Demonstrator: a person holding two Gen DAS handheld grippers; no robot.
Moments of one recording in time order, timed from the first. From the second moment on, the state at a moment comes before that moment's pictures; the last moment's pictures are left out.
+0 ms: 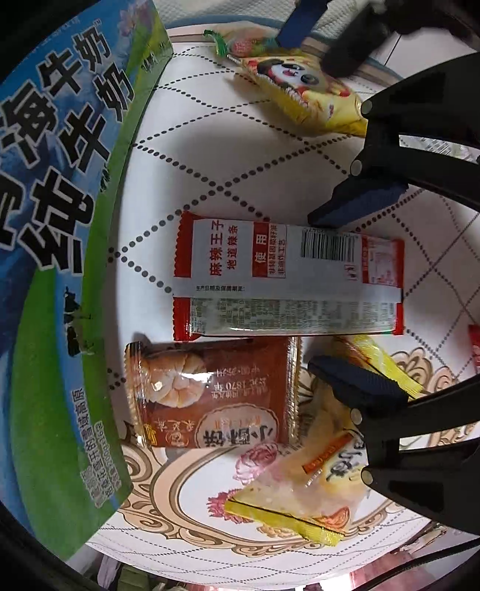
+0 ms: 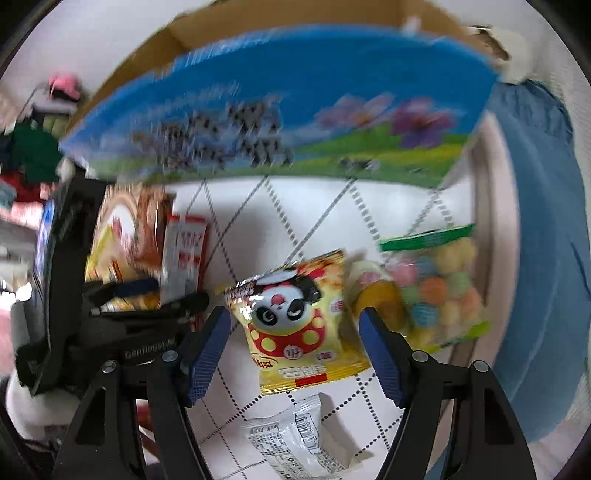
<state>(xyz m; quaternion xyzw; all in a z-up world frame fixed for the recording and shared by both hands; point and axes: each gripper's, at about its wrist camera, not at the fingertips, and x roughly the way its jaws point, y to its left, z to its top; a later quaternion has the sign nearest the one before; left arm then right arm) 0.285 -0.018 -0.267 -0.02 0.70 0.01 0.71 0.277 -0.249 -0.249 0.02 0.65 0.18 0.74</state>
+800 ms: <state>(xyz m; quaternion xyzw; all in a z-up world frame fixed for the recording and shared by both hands) 0.235 0.008 -0.286 -0.08 0.71 -0.02 0.70 0.247 -0.220 -0.298 0.05 0.72 0.08 0.68</state>
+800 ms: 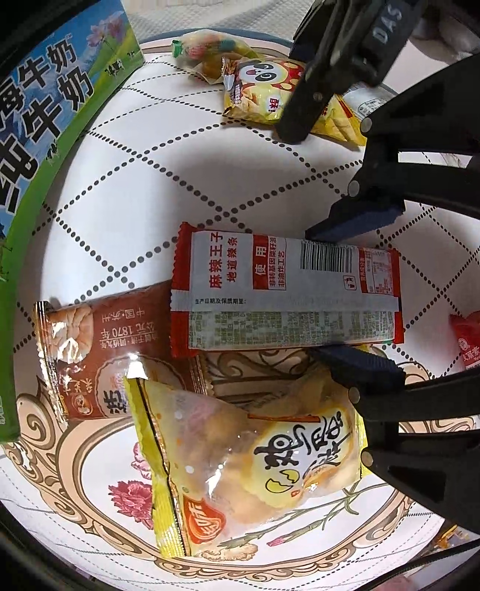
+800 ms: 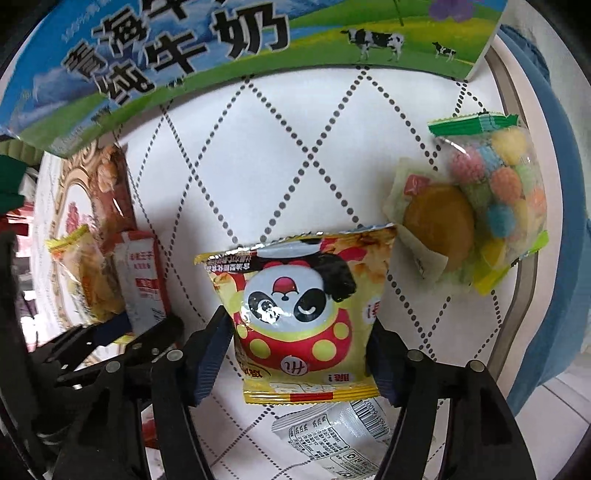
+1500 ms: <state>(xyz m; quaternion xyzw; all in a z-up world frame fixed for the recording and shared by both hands) 0.252 0.015 -0.092 -0.13 0.59 -0.09 0.79 0.284 -0.255 -0.131 0.14 0.61 0.16 0.77</state>
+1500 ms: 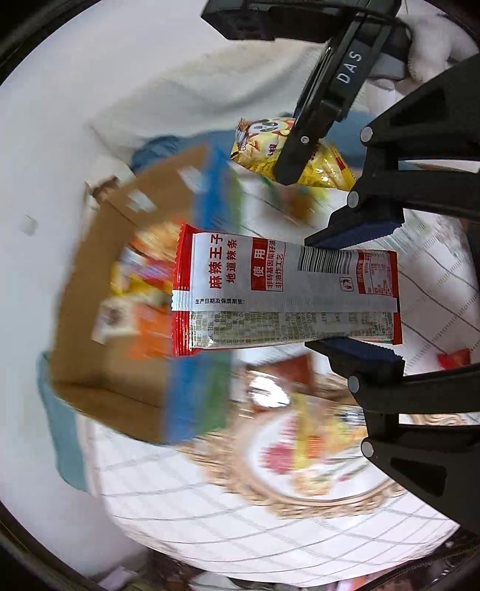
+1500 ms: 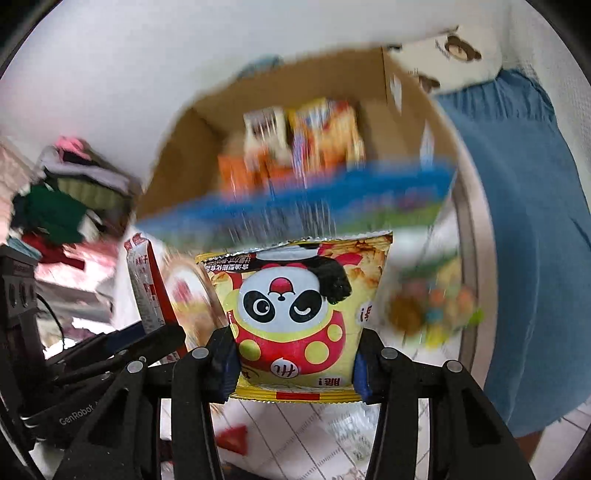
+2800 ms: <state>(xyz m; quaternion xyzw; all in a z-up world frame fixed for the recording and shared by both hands) 0.516 0.047 -0.155 -0.07 0.65 -0.01 0.76 0.558 -0.252 -0.215 0.05 0.66 0.07 0.75</state>
